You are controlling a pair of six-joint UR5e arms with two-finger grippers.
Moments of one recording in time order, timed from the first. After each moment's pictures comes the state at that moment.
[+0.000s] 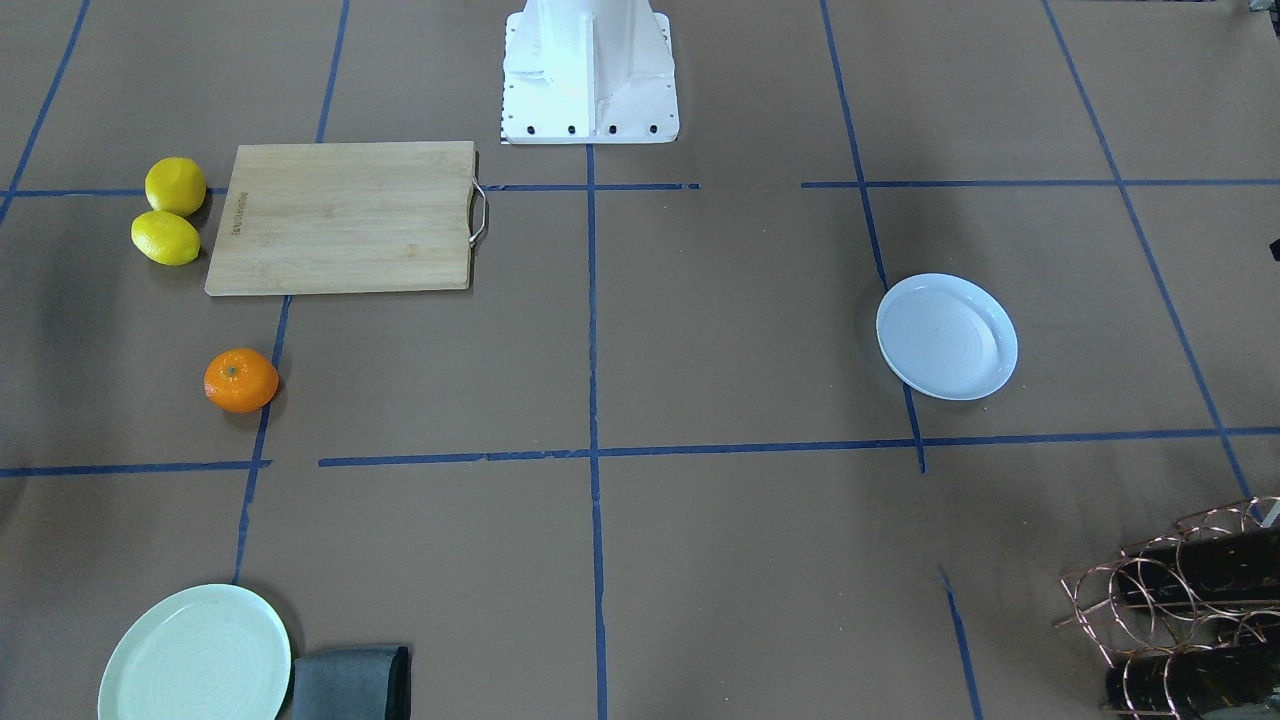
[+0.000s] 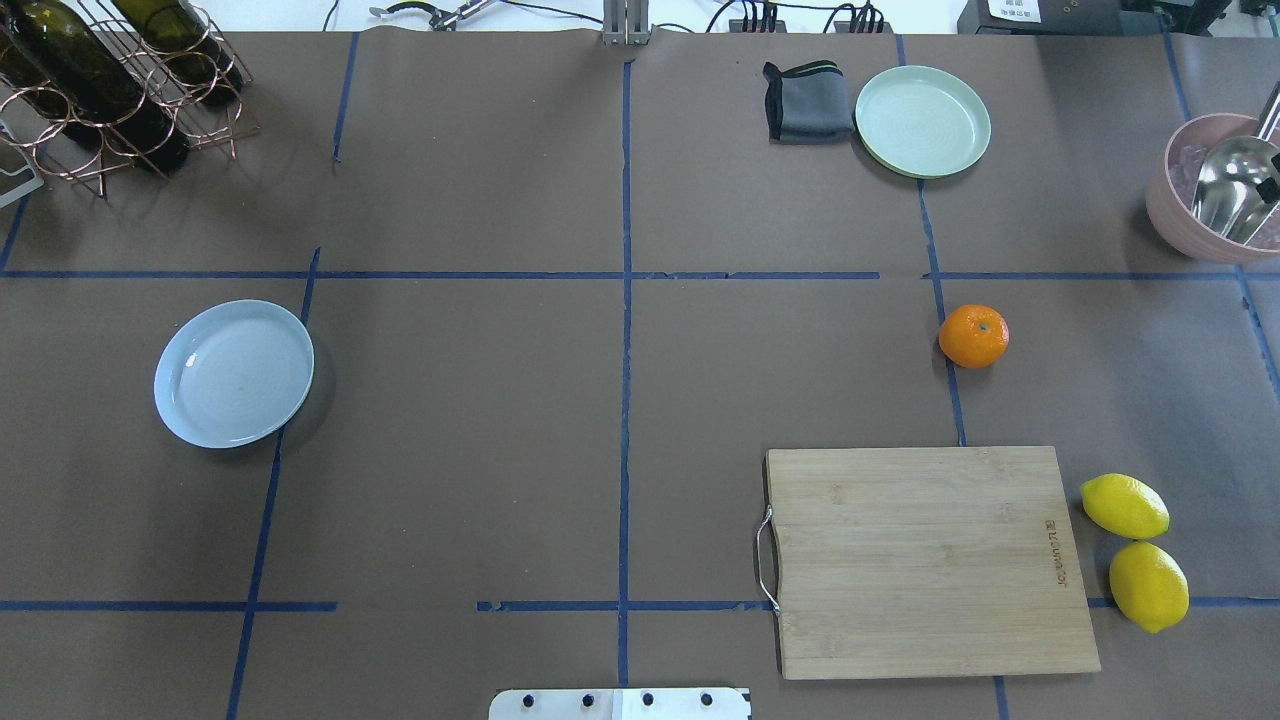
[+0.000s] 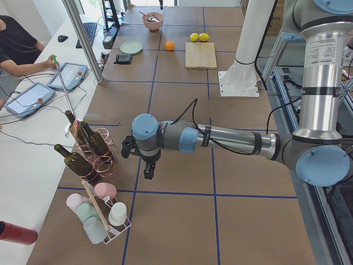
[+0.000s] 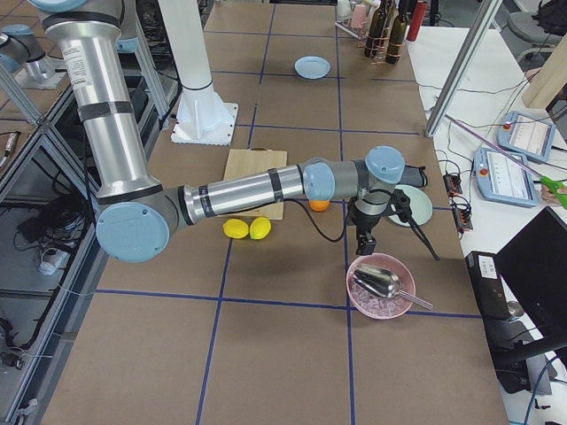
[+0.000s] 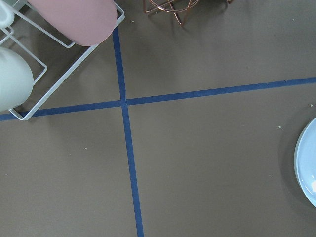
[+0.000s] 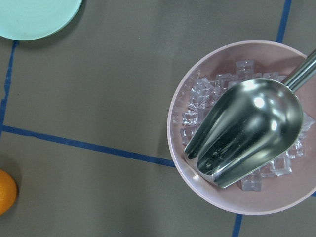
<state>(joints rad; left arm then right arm) -1.50 -1.56 -1.71 -1.58 -2.42 -0.01 1.42 -1.36 1.61 -1.69 2.34 0.00</state>
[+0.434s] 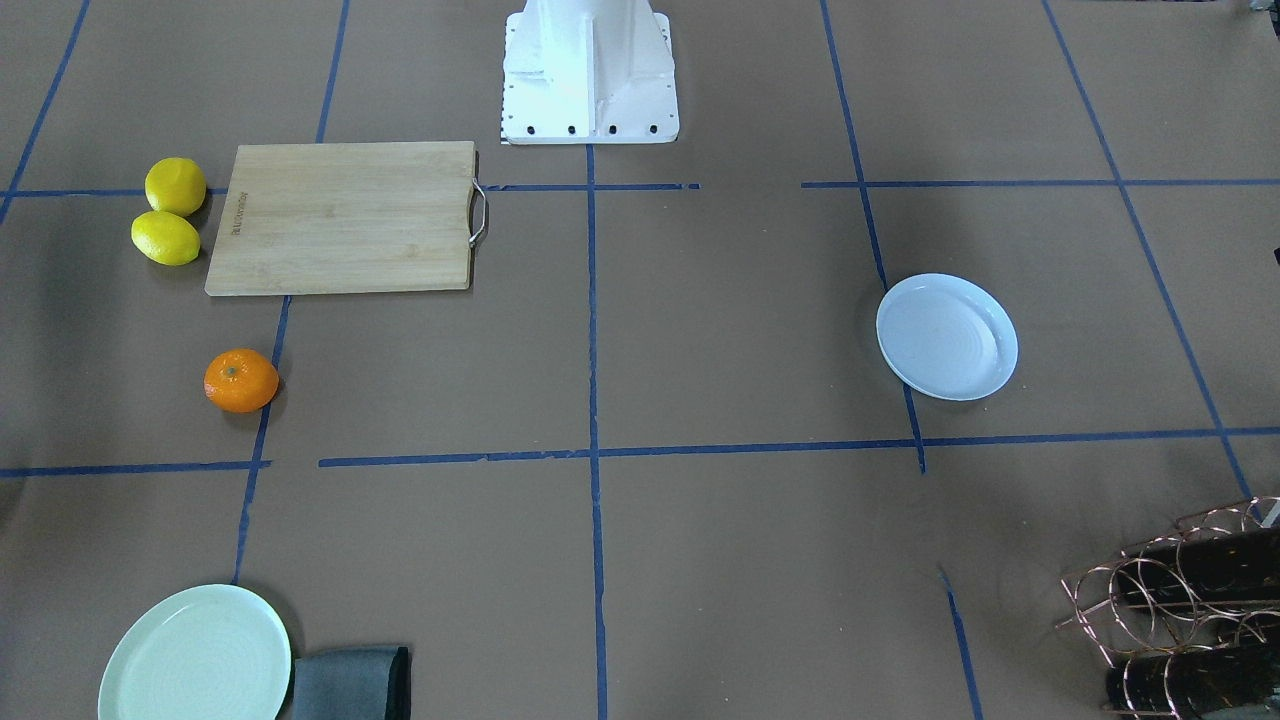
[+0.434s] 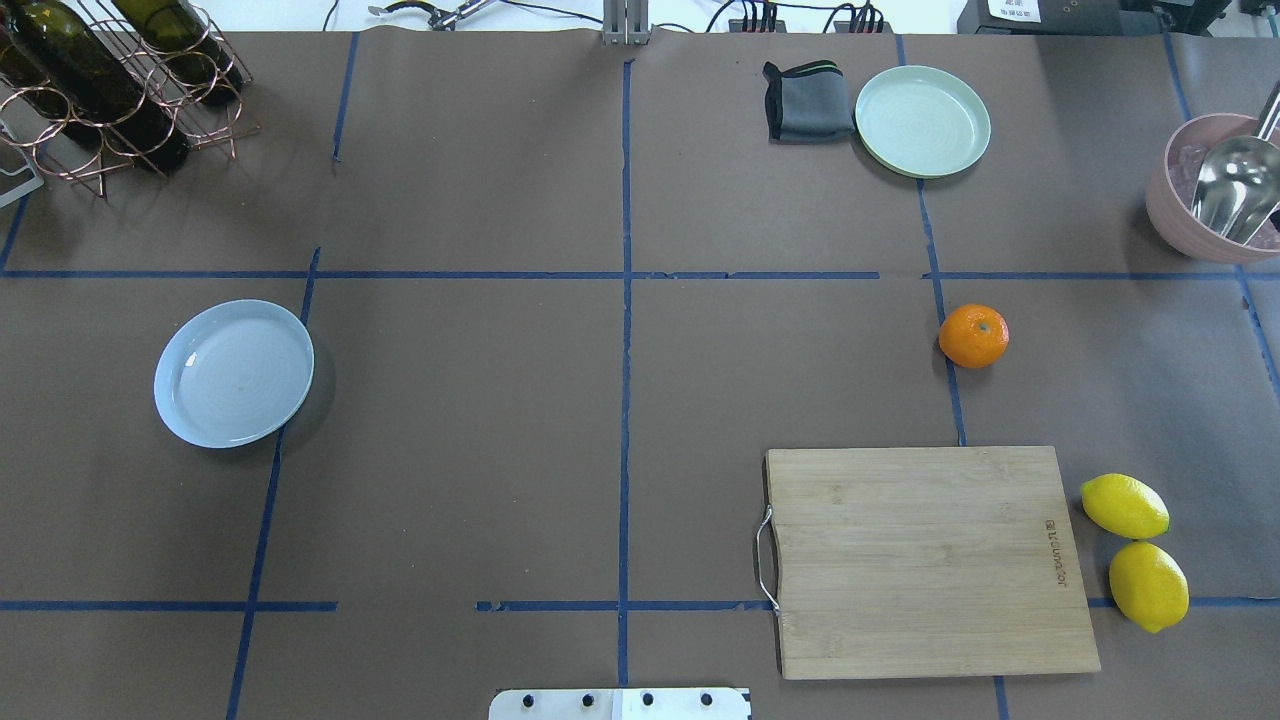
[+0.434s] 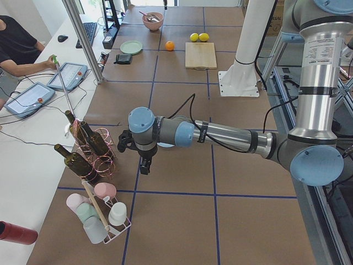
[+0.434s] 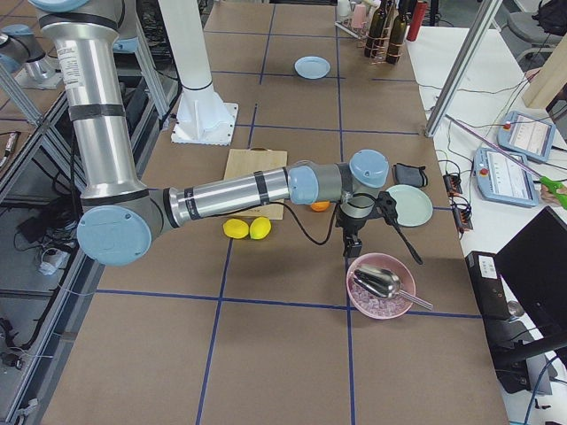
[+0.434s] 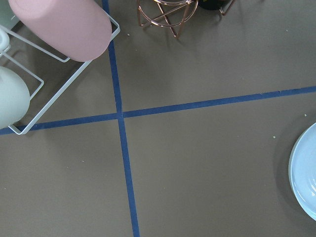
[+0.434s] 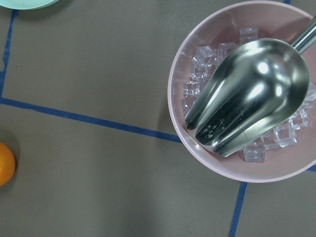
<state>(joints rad) -1.50 -1.58 -1.74 -1.55 -2.41 0.00 1.42 -1.43 1.68 -1.70 2.35 0.00</state>
